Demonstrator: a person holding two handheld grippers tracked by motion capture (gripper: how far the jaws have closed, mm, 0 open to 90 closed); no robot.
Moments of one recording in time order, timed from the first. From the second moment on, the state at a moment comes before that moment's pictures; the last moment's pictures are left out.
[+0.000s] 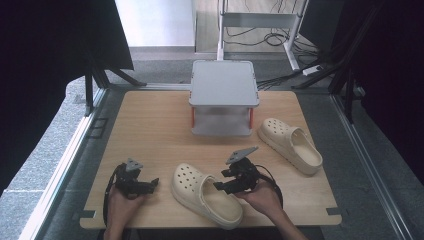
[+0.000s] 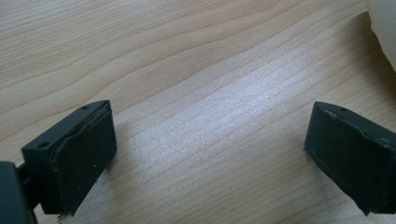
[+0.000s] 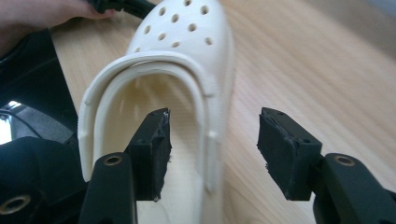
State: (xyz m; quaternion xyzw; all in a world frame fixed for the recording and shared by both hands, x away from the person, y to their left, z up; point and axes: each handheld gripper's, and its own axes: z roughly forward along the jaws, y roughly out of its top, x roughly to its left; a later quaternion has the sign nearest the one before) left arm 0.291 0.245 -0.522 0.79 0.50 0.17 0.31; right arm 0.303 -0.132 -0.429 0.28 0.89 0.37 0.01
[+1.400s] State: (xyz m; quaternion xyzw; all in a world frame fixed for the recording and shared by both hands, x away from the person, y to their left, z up) left arm 0.291 0.245 -0.522 0.79 0.50 0.17 0.31; right arm 0.361 -0.318 -0.399 0.46 0.81 0.34 0.15
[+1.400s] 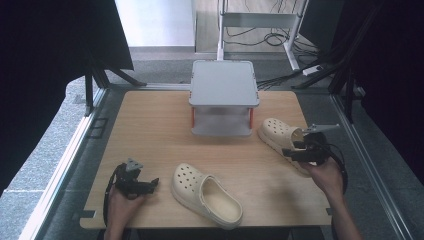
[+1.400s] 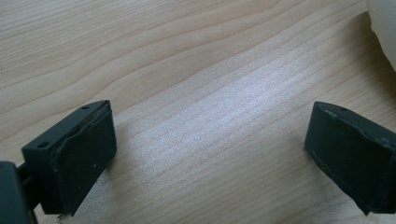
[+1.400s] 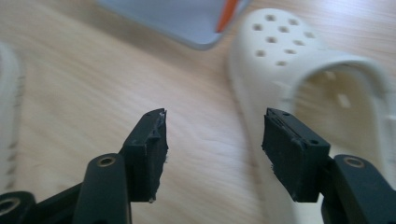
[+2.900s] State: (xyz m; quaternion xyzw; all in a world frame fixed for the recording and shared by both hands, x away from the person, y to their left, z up) left arm 0.291 0.245 -0.522 0.79 0.50 0.17 0.31; right arm 0.419 -0.319 -0.429 0.47 0.81 0.32 0.11
